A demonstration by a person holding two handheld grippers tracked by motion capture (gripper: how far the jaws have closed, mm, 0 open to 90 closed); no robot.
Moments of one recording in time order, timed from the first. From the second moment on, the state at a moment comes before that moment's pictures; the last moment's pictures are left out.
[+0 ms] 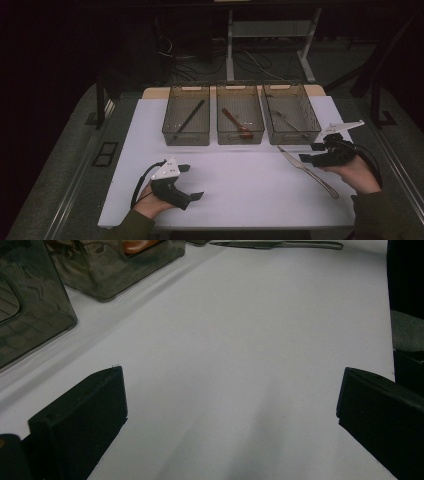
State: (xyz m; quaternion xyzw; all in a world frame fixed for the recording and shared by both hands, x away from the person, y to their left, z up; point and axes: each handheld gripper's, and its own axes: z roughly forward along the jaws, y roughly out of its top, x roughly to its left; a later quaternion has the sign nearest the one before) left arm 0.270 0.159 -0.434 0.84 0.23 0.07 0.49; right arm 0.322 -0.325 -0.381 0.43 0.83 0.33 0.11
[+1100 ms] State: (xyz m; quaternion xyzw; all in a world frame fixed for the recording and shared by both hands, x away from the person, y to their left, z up) left arm 0.269 0.156 -0.435 0.84 0.23 0.07 0.49; right arm 0.336 -0.316 -0.422 0.39 0.91 0.12 0.04
